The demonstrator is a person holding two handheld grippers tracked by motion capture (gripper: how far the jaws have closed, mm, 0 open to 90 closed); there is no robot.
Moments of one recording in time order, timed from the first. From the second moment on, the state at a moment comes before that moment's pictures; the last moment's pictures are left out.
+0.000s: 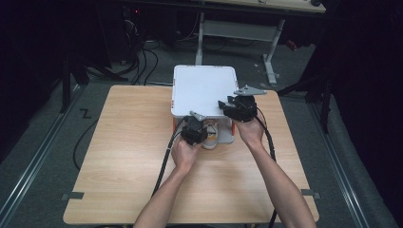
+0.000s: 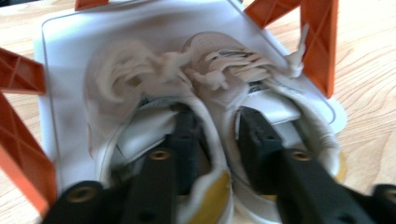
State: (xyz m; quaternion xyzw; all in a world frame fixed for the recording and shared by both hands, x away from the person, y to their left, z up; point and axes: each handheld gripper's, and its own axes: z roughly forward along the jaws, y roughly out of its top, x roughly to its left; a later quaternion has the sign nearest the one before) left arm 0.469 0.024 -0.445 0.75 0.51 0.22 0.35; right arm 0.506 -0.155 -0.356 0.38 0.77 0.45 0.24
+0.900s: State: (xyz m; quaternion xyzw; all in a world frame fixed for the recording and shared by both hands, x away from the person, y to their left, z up) left arm 0.435 0.041 -0.415 0.73 0.50 0.22 0.42; right arm 0.505 -0.154 -0.356 0.38 0.77 0.45 0.25
